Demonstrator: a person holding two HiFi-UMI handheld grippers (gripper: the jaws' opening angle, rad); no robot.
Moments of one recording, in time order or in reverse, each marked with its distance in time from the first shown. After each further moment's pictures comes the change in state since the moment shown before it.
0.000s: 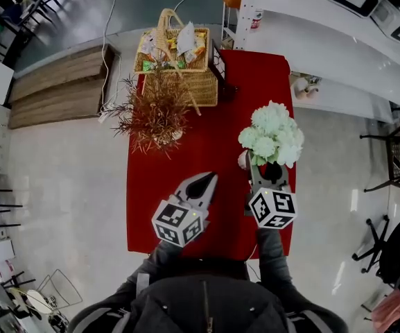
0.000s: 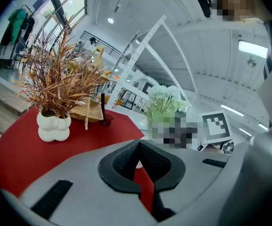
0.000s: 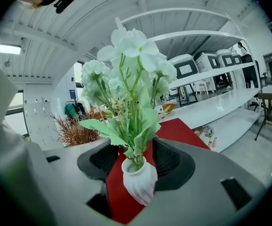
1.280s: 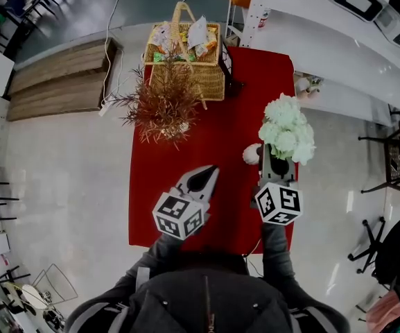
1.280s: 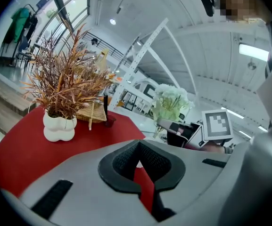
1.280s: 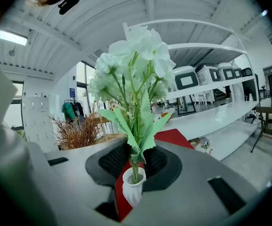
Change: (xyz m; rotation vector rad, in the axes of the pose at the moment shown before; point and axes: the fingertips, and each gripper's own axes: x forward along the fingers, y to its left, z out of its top) left arm -0.014 0.009 0.001 -0.020 -0.017 0.001; right arm -0.008 0.005 0.024 -0.084 -0.073 -0.041
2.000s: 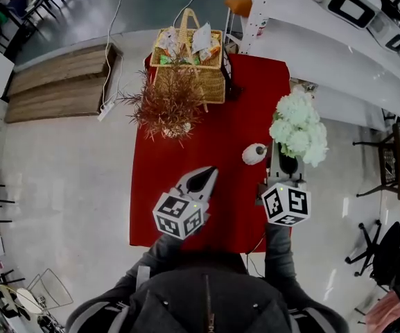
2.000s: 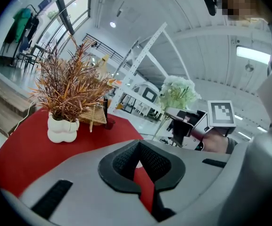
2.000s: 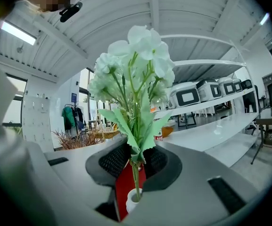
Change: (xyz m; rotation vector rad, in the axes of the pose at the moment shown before) left arm -0.019 -0.003 0.003 0.000 -0.035 -0.012; right arm -0.022 0.010 0.056 -0.053 -0.131 -0.013
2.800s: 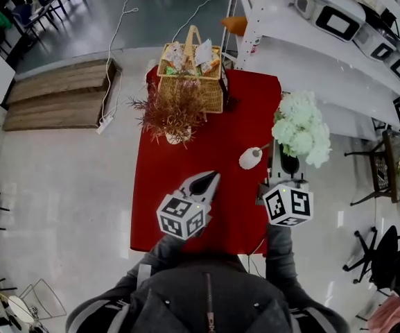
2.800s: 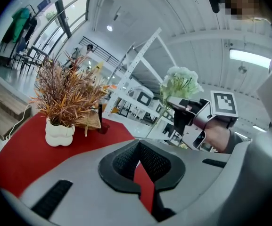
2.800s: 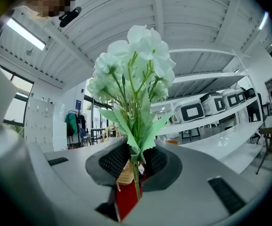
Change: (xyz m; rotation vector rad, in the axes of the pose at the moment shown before) left arm -0.021 -0.021 0.010 0.023 -0.042 -0.048; right arm -0.027 0.027 0.062 -0.036 -0.131 0.029
